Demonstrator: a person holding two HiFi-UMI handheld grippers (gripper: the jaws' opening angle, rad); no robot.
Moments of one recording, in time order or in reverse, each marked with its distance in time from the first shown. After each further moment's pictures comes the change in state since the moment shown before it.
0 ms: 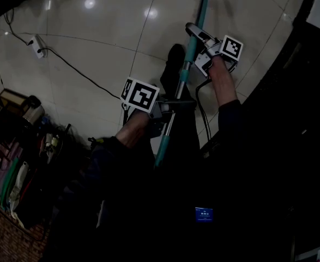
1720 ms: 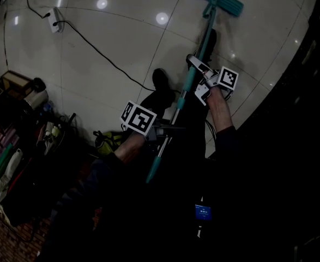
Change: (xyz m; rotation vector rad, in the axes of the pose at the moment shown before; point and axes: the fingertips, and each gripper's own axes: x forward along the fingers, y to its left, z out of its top) left arm -0.122 0.101 -0.245 -0.065 0.047 0.024; right arm -0.038 -0.090 -0.286 0.063 0.064 0.035
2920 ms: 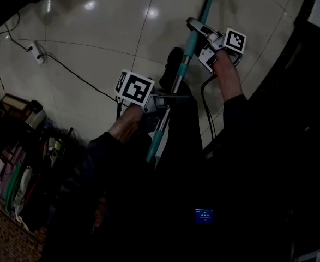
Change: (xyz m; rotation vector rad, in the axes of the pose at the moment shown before) left arm 0.098 -0.120 0.280 0.079 0.006 -0.010; right arm 0.035 0.107 0.317 -0.098 -0.011 -0.036
